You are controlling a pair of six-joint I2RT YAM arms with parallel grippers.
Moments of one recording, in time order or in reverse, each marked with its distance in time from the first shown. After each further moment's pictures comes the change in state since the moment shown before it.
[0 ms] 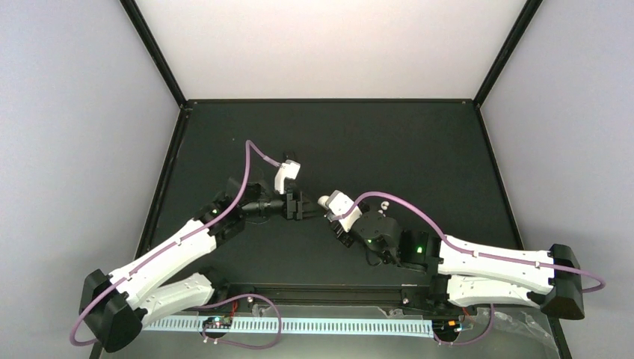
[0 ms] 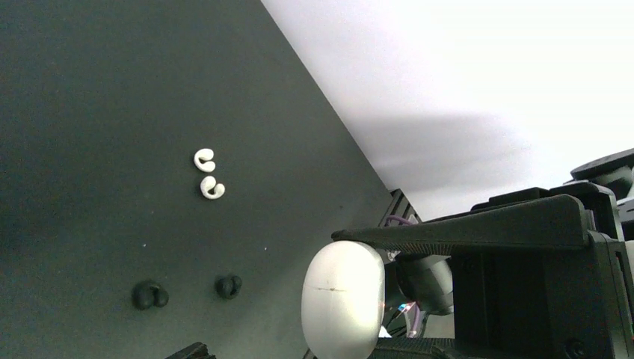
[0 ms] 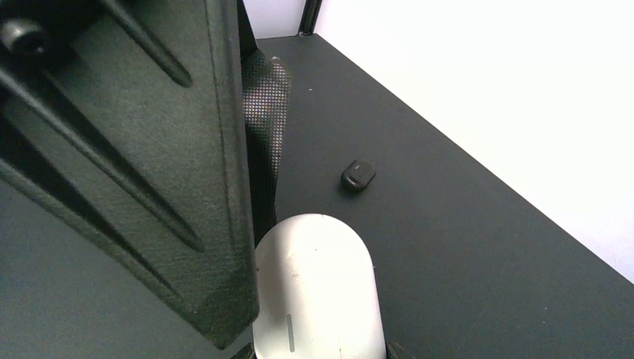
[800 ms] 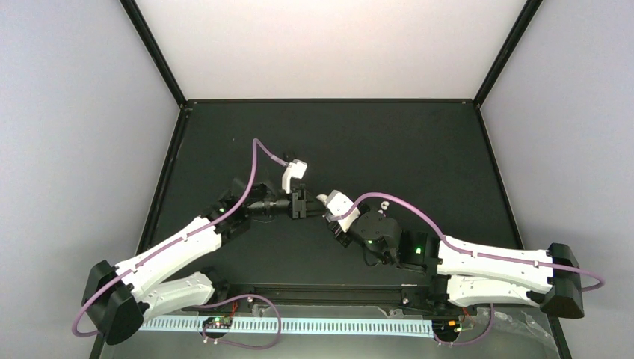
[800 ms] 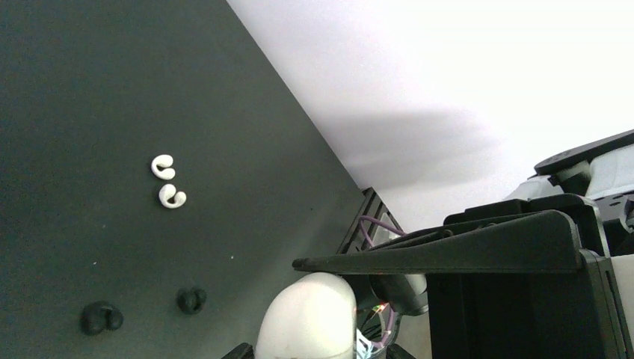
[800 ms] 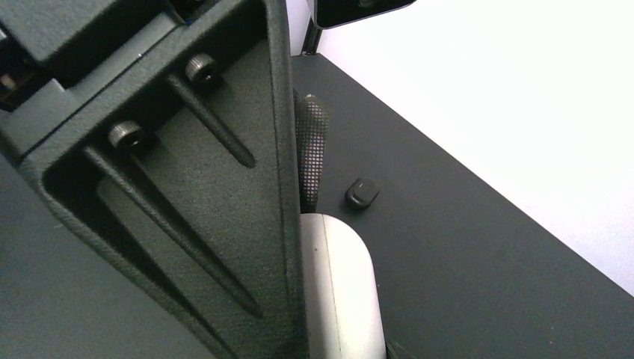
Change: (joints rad) left arm -0.039 0.053 0.001 0.107 0.034 -0.050; right arm 0.012 0.005 0.000 0.054 0.003 -0.014
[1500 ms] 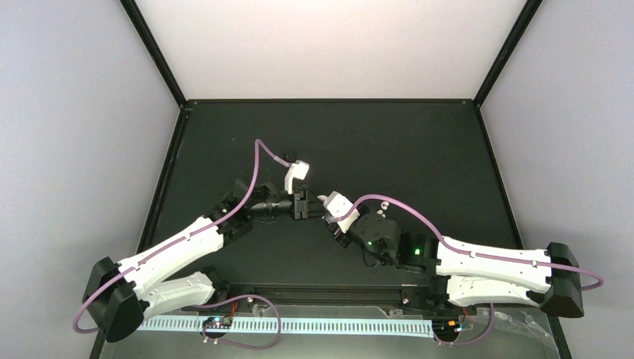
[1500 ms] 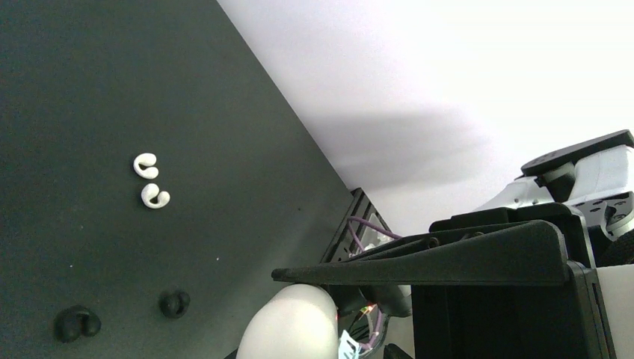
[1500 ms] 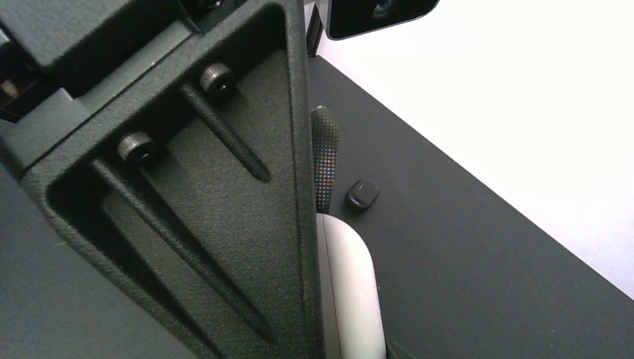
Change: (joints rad) left arm -0.021 0.017 -0.012 0.059 0.006 -0.037; right arm 0.004 0.004 -0.014 0.030 0.008 -0.008
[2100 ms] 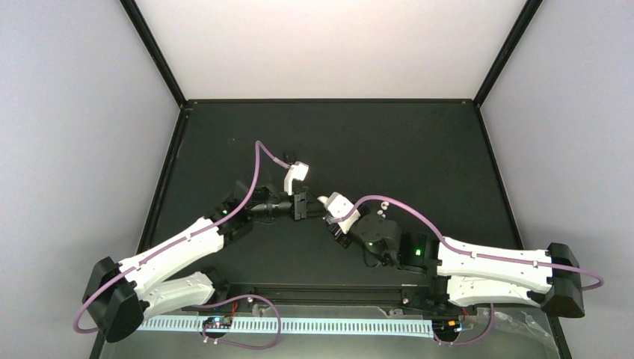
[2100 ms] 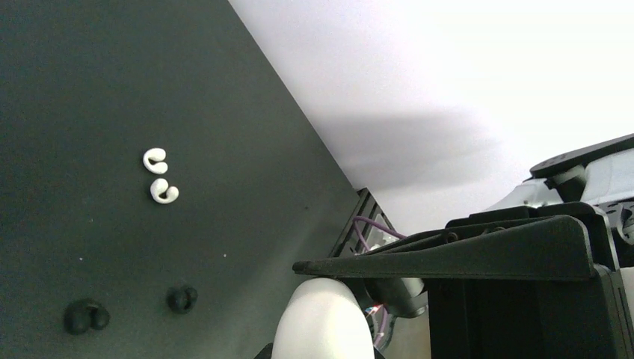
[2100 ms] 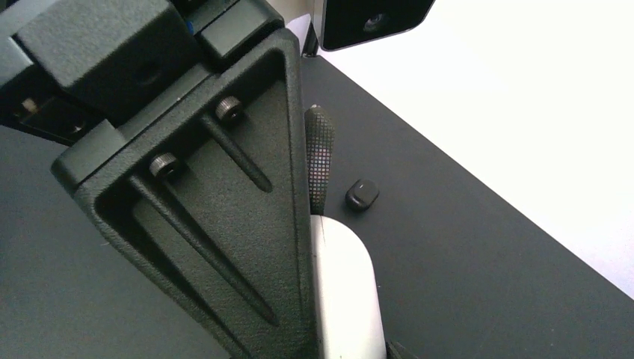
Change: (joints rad) left arm 0.000 -0.001 -0.020 0.005 -0.015 -0.009; right arm 0.002 -0.005 -0.008 -0.001 0.005 0.000
